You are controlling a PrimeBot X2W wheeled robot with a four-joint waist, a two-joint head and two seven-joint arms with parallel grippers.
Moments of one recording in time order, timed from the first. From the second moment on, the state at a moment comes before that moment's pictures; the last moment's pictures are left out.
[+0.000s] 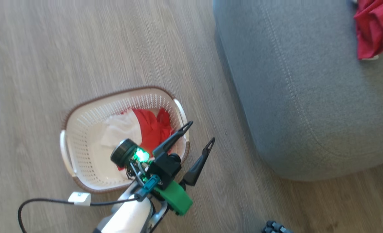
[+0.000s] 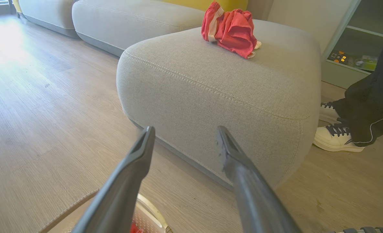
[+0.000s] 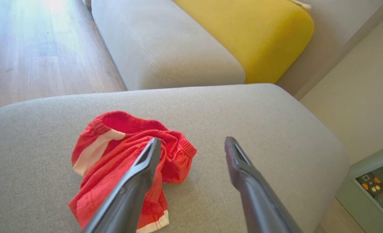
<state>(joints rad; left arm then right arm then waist) -0.27 0.09 -0.57 0.19 -0.06 -0.10 -0.26 -1.28 -0.50 -0.35 1.32 -0.26 0.13 -0.07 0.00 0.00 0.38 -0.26</state>
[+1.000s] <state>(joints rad) -0.08 0.05 -0.32 0.23 -0.22 -0.04 -0.26 -0.64 -0.39 0.20 0.54 0.42 0.13 -0.25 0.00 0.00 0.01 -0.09</state>
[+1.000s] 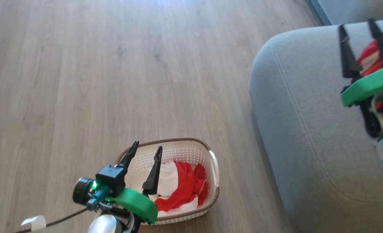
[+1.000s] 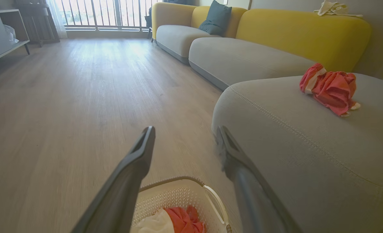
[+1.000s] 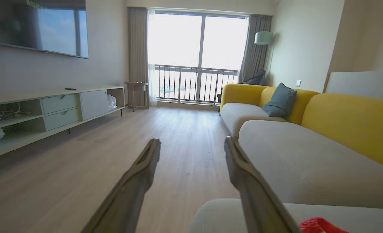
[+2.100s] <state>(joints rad) 0.01 0.05 -0.17 0.19 -0.24 0.18 -0.26 -0.09 -0.10 0.12 0.25 0.18 0.13 -0.25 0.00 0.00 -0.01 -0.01</state>
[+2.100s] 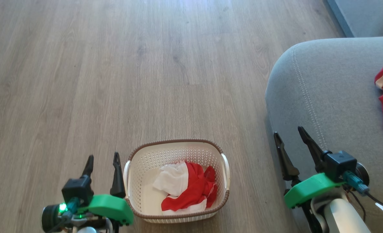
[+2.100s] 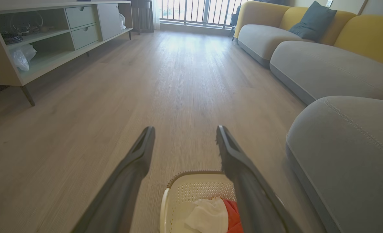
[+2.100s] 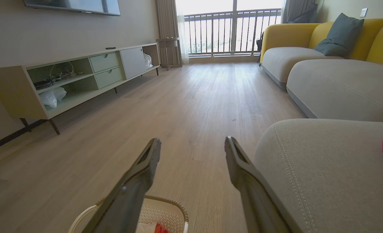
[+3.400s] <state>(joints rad) 0.02 0.05 -0.20 0.24 -0.24 0.17 -0.26 -0.07 -0.07 0.09 0.28 0.16 0.13 -0.25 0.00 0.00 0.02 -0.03</state>
